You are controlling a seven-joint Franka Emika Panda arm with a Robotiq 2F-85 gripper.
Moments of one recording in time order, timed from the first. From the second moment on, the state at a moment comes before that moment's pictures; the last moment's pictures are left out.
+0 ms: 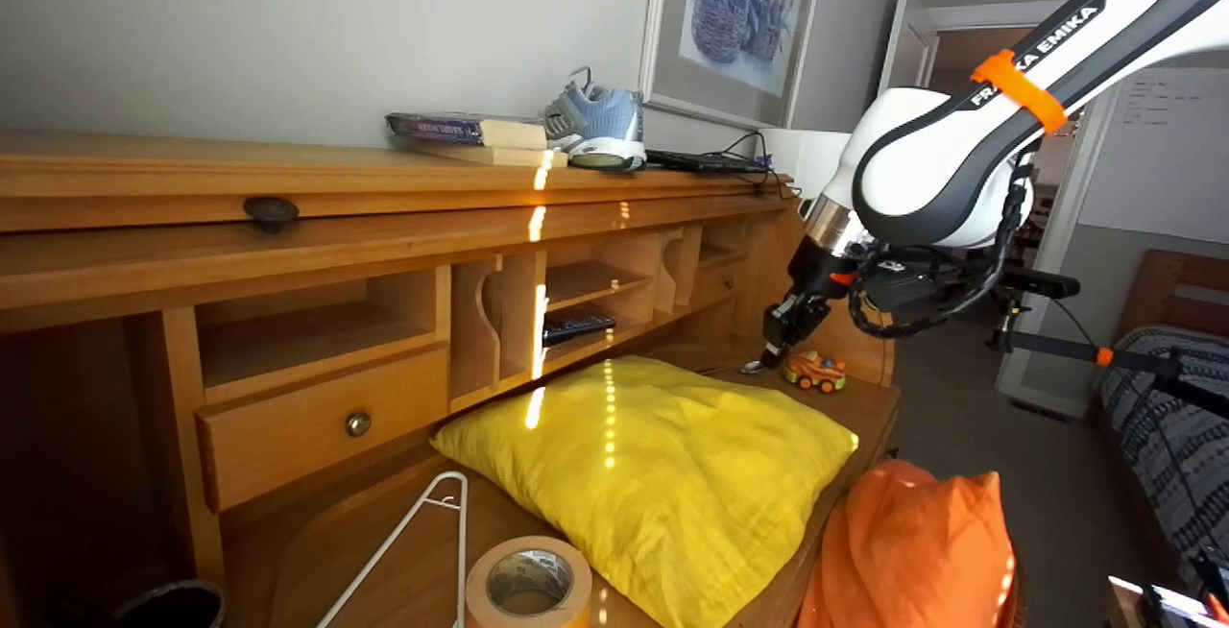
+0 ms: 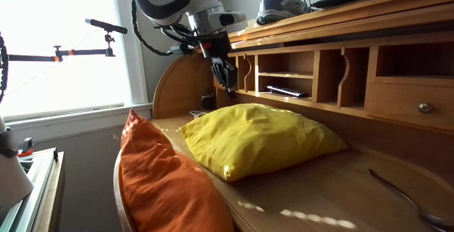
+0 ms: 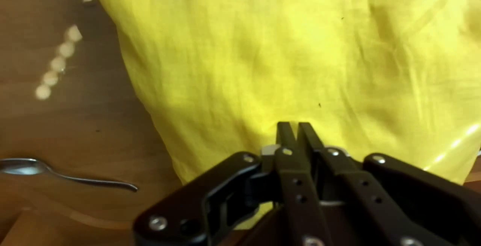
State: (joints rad) arm -0.03 -0.05 -0.27 -2.52 0.12 2.77 -0.18
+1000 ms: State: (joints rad) arm -0.08 -0.24 -0.20 -2.63 0.12 2.66 -0.14
